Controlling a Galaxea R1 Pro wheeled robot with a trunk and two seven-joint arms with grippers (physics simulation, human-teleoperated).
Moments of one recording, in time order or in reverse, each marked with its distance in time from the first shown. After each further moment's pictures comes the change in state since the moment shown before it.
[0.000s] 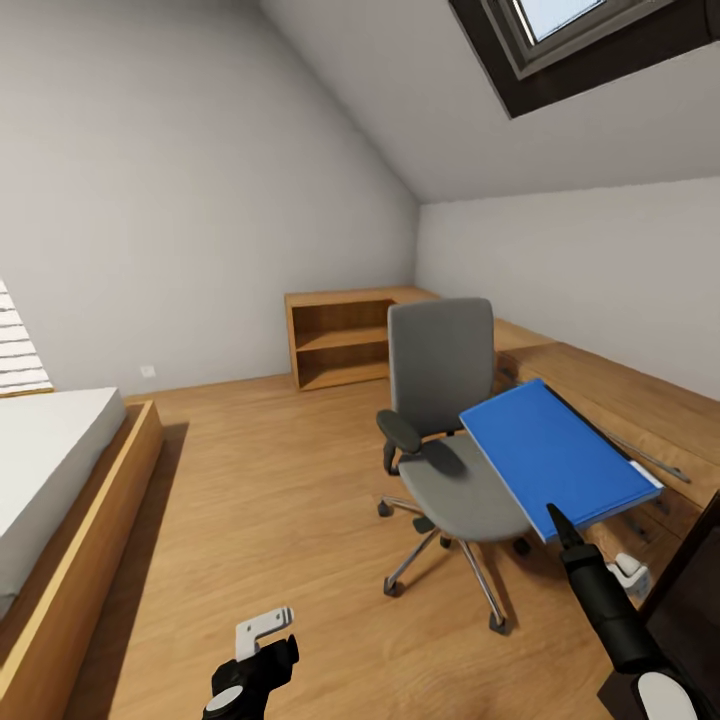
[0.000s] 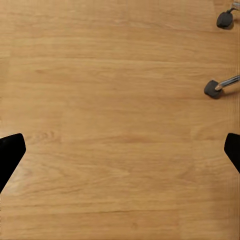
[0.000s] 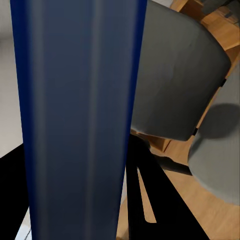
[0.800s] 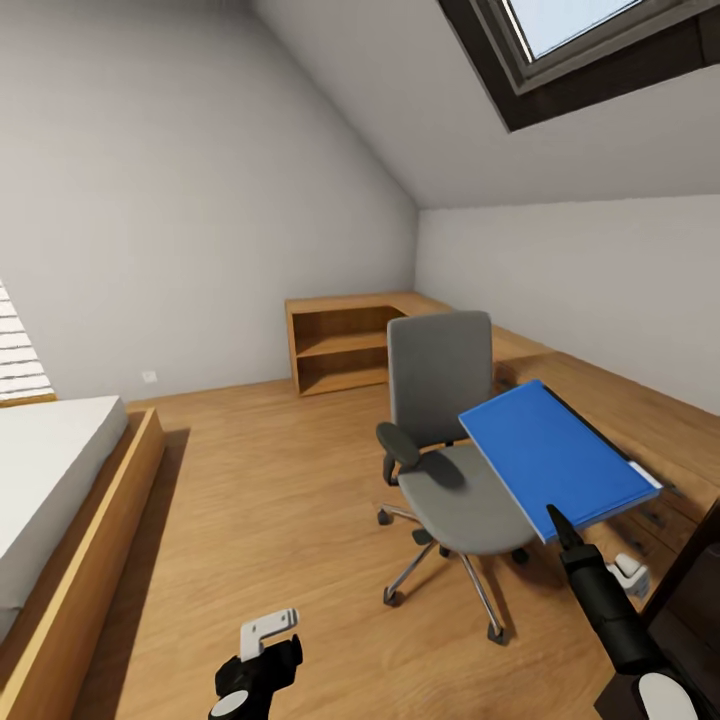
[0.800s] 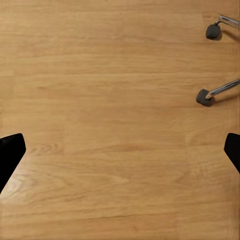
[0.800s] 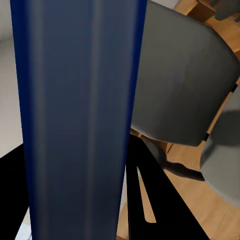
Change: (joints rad) left arm 0.000 0.000 -0.031 -0.005 -0.036 -0.005 0.004; right arm 0.000 0.000 -0.003 0.002 0.000 0.007 0.001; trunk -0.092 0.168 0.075
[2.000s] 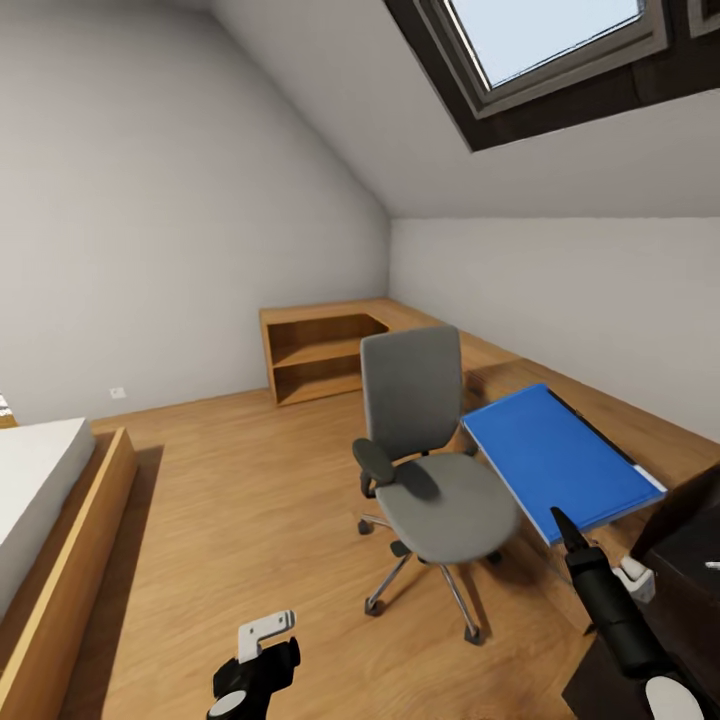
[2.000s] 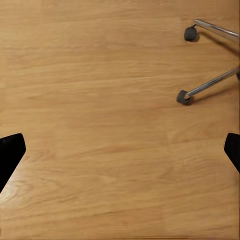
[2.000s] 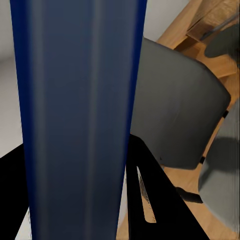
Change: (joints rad) left arm 0.000 0.001 0.010 0.013 0.007 0.000 -0.005; right arm 0.001 0.002 -0.025 0.002 -0.003 0.023 0.000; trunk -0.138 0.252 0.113
